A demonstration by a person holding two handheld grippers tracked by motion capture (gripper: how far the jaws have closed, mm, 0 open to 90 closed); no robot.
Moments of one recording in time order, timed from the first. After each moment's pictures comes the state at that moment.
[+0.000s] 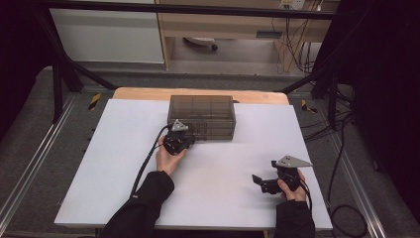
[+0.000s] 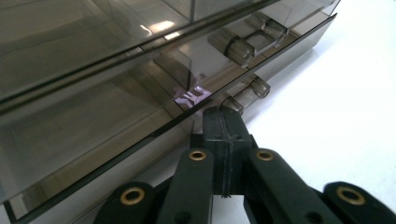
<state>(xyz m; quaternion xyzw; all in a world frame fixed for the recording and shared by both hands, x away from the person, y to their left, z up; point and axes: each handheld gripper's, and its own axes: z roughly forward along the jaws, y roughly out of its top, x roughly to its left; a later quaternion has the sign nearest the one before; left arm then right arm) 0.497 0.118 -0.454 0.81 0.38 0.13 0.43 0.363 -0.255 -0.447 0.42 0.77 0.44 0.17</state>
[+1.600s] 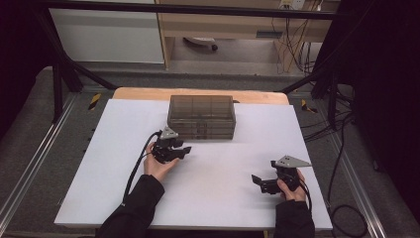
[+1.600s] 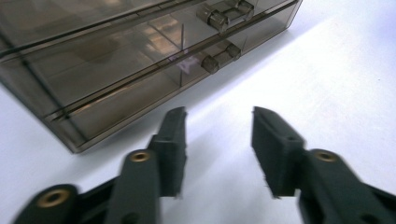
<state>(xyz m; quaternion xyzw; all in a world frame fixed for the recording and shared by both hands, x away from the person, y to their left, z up) 0.456 0.147 -0.441 0.81 0.38 0.14 0.43 0.363 -0.254 -0.447 0.42 0.77 0.44 0.17</state>
